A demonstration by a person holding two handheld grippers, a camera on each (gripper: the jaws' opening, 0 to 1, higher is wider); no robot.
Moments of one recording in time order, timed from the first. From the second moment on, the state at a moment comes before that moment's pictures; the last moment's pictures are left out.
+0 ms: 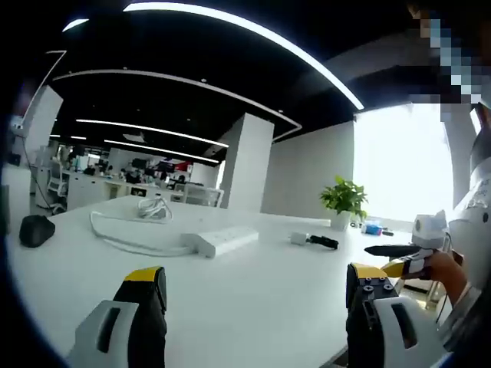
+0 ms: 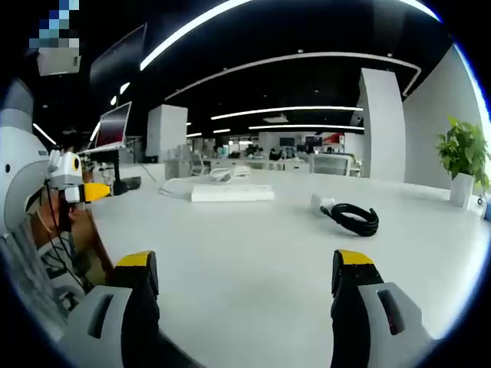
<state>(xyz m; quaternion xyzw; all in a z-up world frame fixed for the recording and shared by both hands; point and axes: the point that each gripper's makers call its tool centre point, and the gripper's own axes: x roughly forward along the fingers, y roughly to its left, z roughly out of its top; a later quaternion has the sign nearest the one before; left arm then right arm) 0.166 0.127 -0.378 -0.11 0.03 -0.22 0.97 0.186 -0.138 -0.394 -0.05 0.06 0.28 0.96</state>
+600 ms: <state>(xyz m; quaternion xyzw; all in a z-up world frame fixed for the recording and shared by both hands) 0.165 0.132 -0.386 -0.10 0.05 -0.21 0.97 0.183 -0.140 -0.394 -0.05 0.07 0.27 0.96</state>
